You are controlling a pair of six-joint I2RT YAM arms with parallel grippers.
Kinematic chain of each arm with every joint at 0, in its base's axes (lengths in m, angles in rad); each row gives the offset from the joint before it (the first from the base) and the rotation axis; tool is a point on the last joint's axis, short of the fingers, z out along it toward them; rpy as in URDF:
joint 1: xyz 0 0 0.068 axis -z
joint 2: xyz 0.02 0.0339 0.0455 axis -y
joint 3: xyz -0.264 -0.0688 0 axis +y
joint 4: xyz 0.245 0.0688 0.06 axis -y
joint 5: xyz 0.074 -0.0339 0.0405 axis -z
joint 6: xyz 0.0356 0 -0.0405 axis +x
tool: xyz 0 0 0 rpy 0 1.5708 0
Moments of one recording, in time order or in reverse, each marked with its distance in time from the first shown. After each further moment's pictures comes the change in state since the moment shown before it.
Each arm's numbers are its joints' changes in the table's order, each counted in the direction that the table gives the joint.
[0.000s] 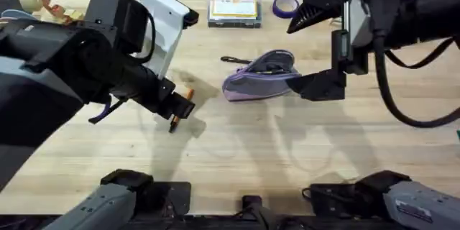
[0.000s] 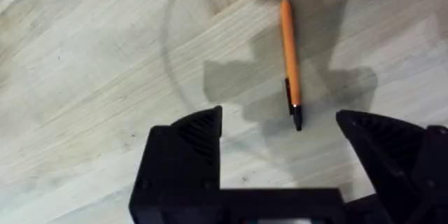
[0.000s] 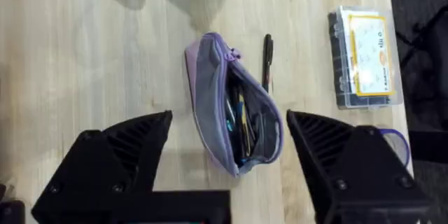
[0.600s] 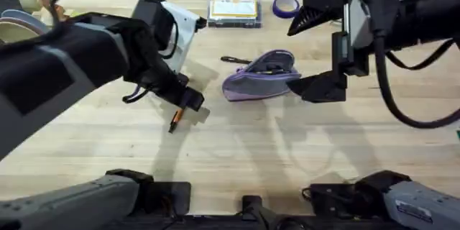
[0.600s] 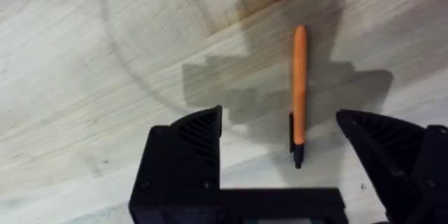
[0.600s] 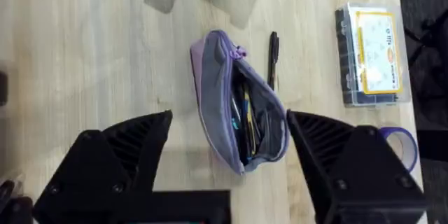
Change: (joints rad) left arm 0.013 -0.298 0.000 0.148 0.000 -0.100; right arm 0.000 0.000 0.000 -0.017 0.000 0.000
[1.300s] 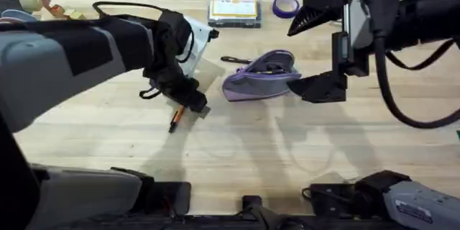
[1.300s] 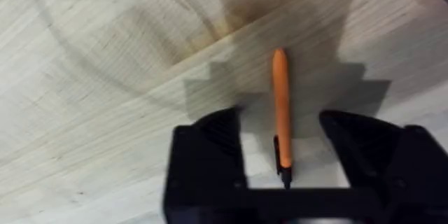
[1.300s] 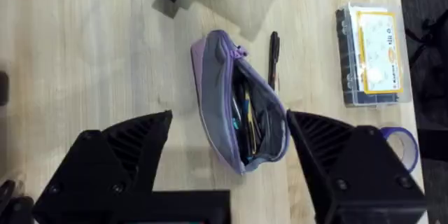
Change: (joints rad) left arm 0.050 -0.175 -0.024 0.028 0.027 -0.008; right arm 0.000 0.000 0.000 -0.002 0.000 0.000
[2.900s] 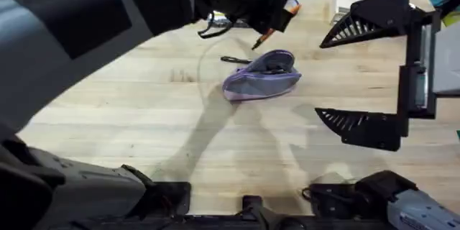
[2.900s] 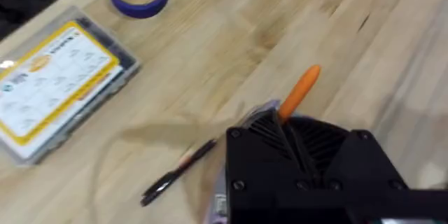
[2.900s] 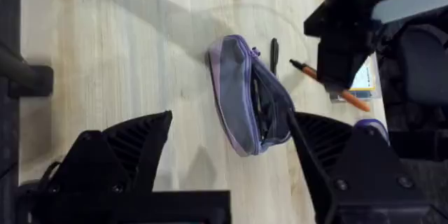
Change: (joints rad) left arm 0.311 -0.047 -0.445 0.402 0.375 -0.181; right arm 0.000 0.299 0.000 -0.177 -0.003 0.003
